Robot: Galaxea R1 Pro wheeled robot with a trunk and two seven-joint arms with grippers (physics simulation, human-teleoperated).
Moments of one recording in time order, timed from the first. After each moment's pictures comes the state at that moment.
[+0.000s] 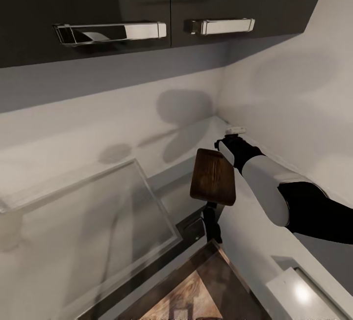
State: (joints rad) left arm 0.40 -0.11 -0.12 -0.55 0.06 -0.13 0.12; right arm -1.46 0.10 0.07 -0.18 -0.01 0.43 -0.37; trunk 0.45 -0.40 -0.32
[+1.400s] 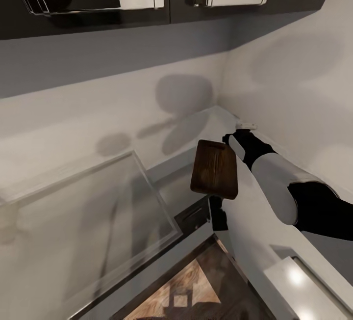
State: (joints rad) left arm 0.39 -0.11 -0.13 -0.56 0.06 -0.13 0.12; right arm -1.46 0.04 0.07 -0.25 -0.10 0.43 -0.37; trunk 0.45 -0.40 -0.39
